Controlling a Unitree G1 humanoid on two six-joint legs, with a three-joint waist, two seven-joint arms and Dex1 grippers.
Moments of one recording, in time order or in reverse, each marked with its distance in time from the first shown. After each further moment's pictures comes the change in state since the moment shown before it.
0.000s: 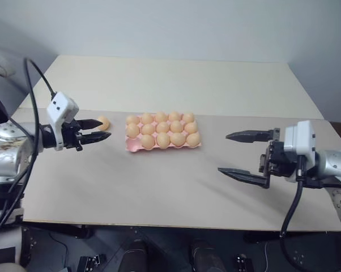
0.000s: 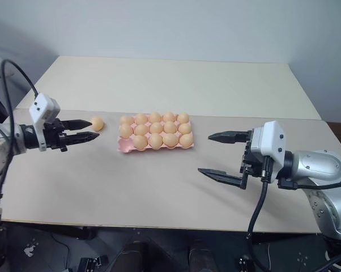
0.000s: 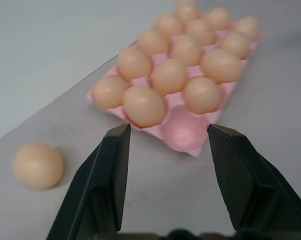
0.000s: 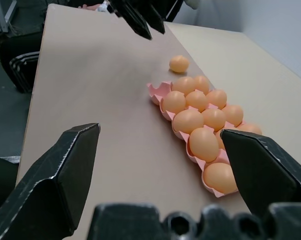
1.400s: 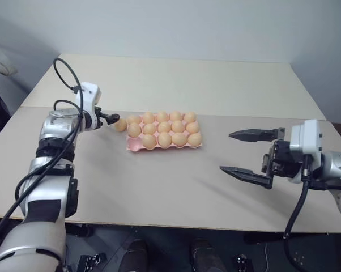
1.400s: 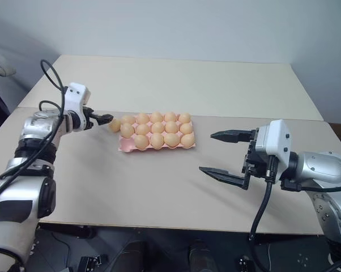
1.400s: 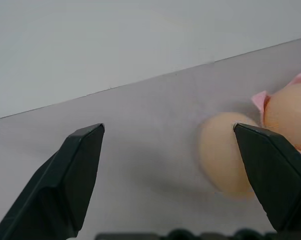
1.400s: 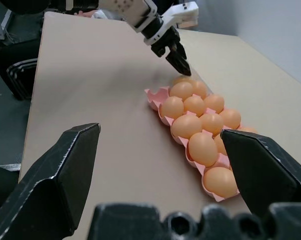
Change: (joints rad) left arm -0.576 -0.356 -0.156 0.971 0.365 -0.116 0.605; right arm 0.034 0.024 -0.025 -0.061 0.035 0.029 -0.062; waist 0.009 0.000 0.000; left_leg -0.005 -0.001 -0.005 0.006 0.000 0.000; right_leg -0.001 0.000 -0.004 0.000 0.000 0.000
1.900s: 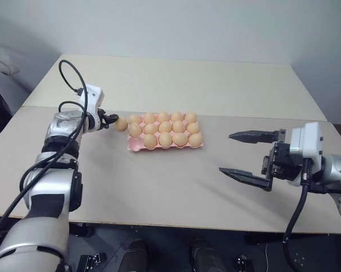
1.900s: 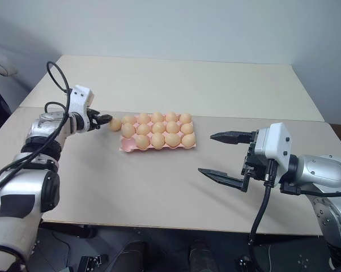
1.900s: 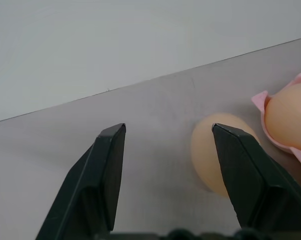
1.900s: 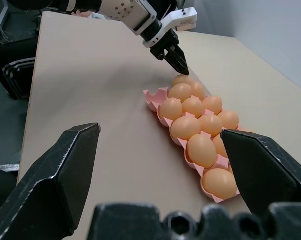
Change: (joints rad) left arm -0.032 0.005 0.017 0.103 0.023 -0.062 -0.052; right arm 0.021 0.000 -0.014 -0.025 0.001 0.000 -0.019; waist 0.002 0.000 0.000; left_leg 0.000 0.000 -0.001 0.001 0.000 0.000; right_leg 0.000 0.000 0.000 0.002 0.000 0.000
